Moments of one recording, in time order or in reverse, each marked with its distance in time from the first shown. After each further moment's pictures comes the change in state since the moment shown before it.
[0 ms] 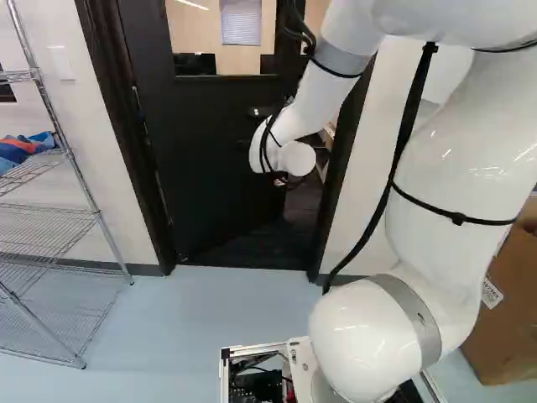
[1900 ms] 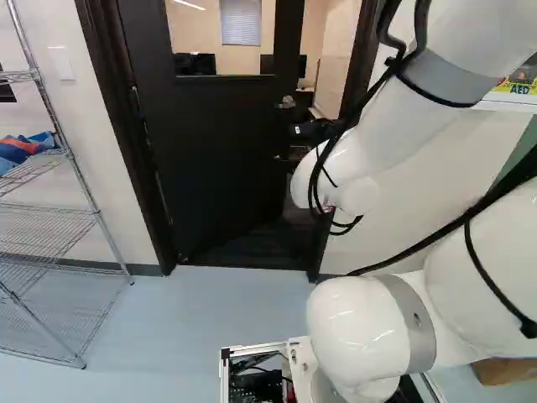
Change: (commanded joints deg) arm -13.5 21.6 20.3 -7.6 0.0 0.0
